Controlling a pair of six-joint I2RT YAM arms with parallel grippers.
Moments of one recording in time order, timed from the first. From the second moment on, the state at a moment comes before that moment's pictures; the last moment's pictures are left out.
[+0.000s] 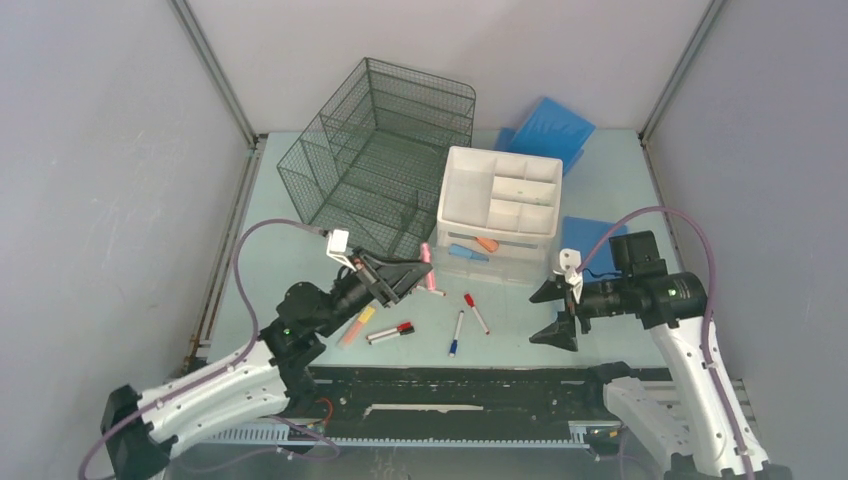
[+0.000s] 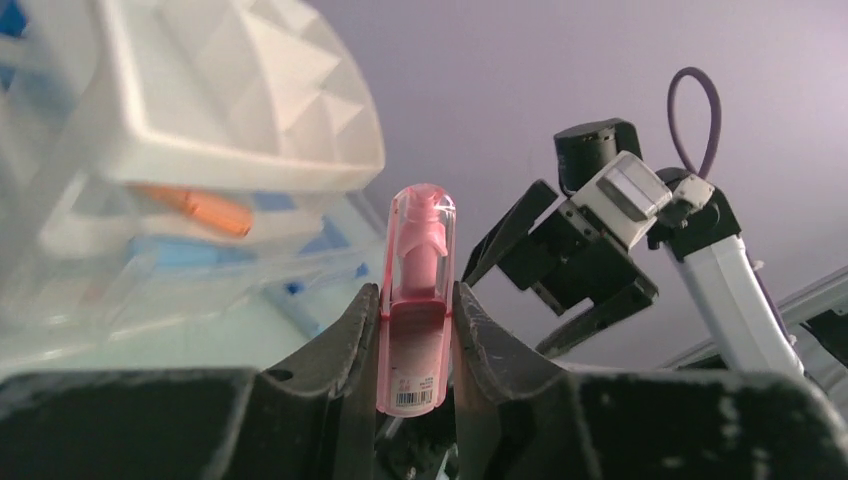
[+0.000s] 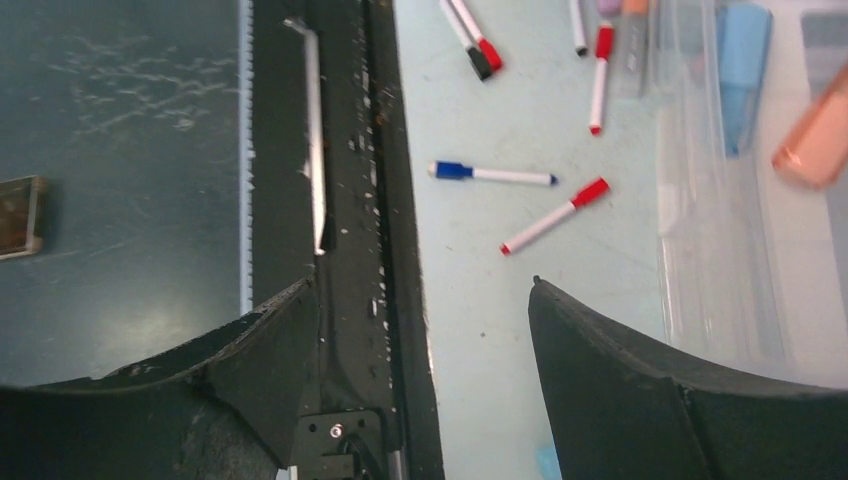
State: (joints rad) left arm -0.87 0.61 0.38 0.43 0.04 -0.84; right arm 0.14 0.78 0.95 -1.28 -1.06 -0.96
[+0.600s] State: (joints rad) left arm -1.14 1.10 0.67 0.73 -0.51 -0.81; right arm 0.46 0.96 1.25 -0.91 -0.90 -0.32
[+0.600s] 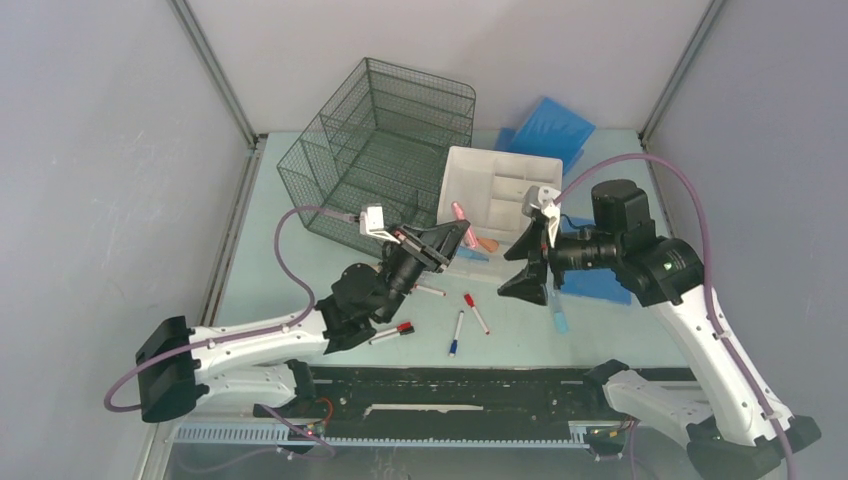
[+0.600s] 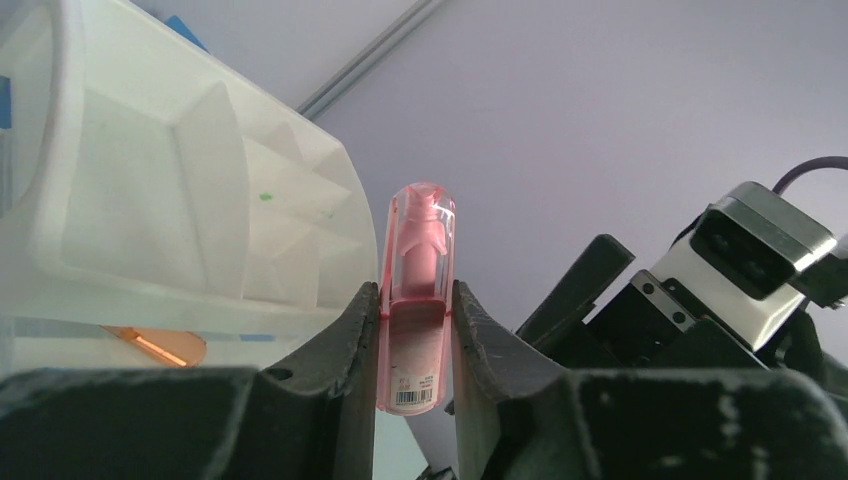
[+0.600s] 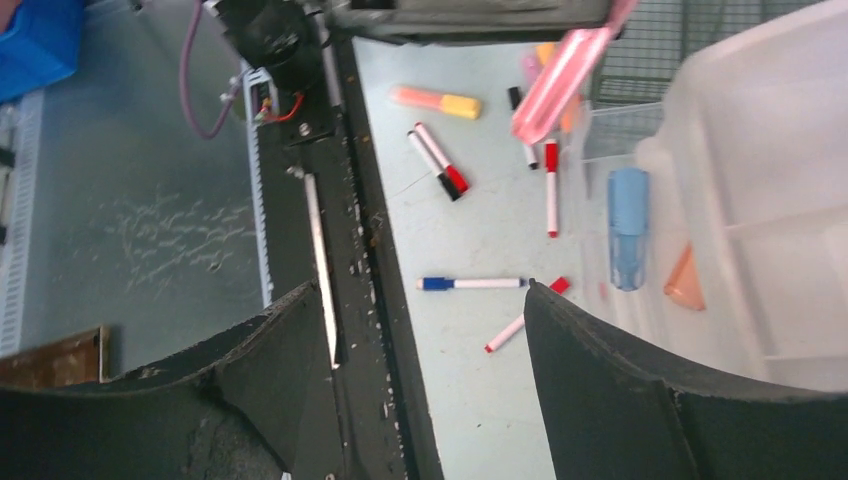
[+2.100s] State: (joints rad) left arm -1.21 1.20 0.78 0.68 -0.63 -0.79; right arm 0.46 1.11 1.30 -0.71 -0.68 -0.15
